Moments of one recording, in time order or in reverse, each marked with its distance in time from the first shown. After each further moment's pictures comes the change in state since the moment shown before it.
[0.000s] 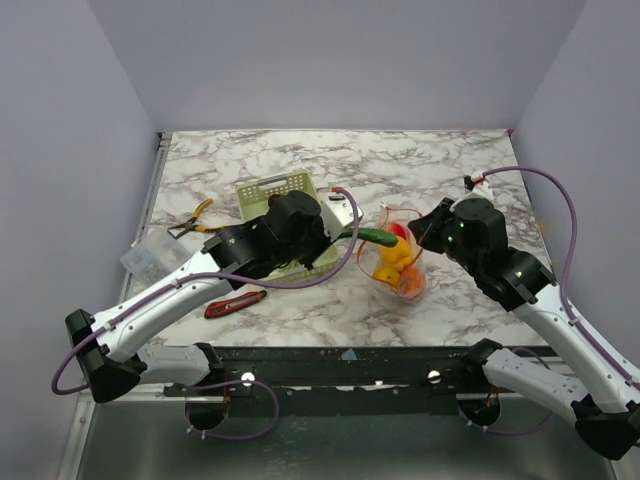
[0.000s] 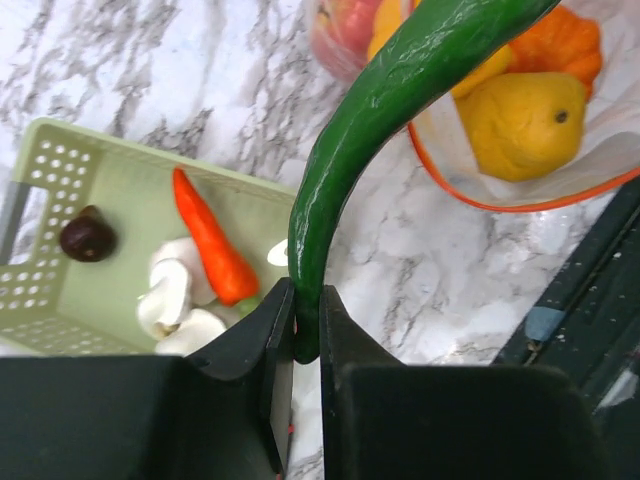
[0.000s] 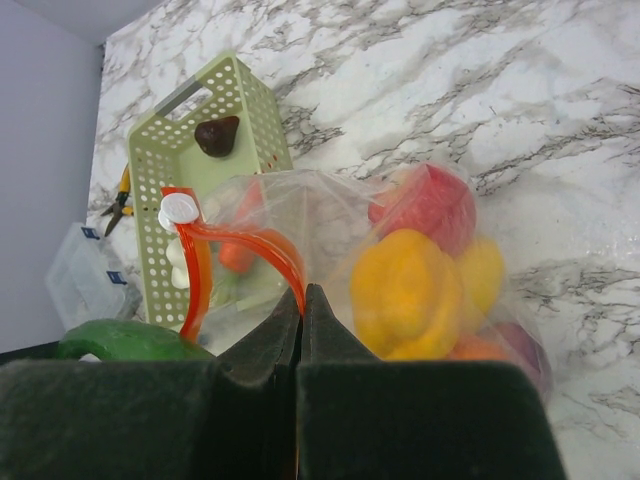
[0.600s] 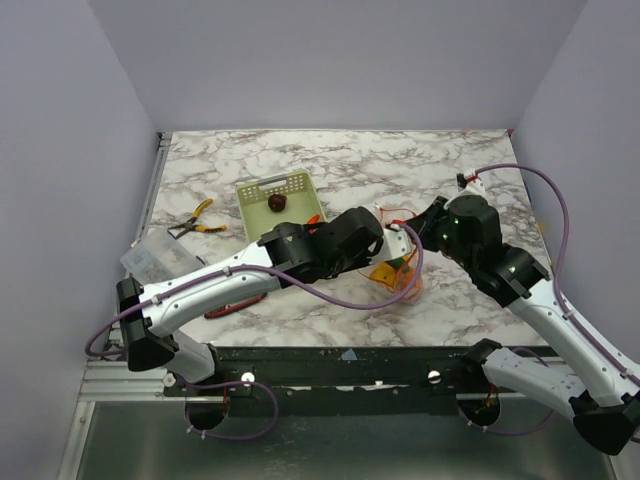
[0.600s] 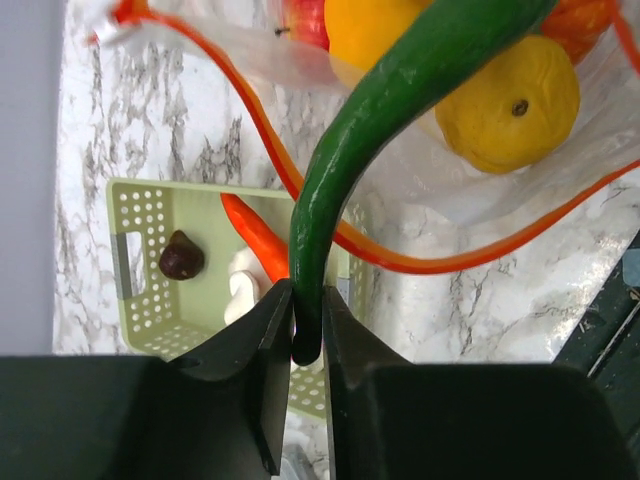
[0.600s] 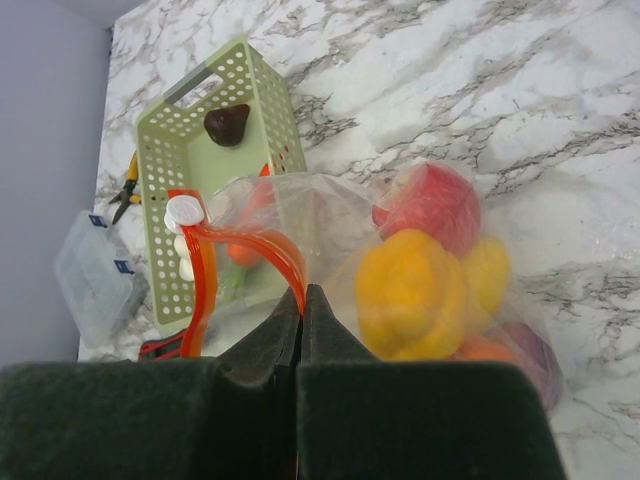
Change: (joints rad) left arm -0.209 0.248 0.243 -0.202 -0.266 0.227; right arm 0.000 0.033 0.000 0.028 -0.036 0.000
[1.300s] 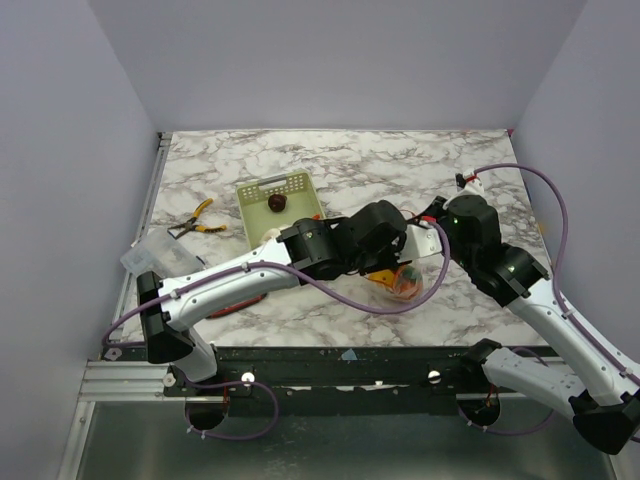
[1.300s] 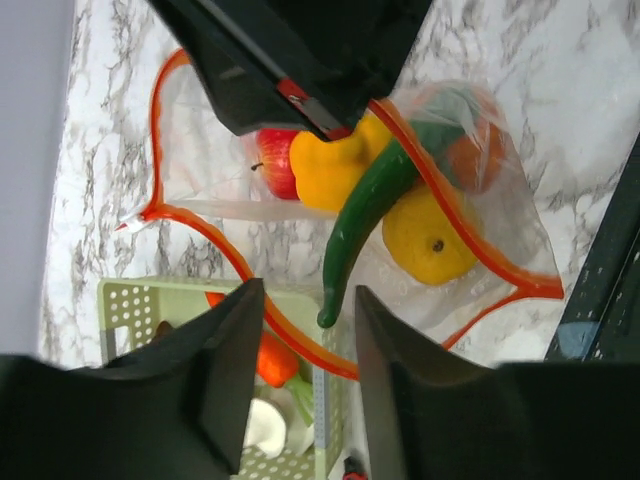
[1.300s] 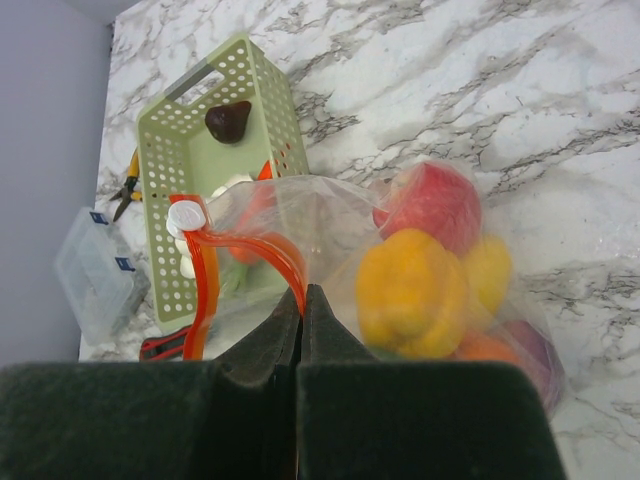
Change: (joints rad) left arm -0.056 0.132 0.196 0.034 0.088 0.023; right arm 0.000 0.006 0.000 0.003 -0.010 0.000
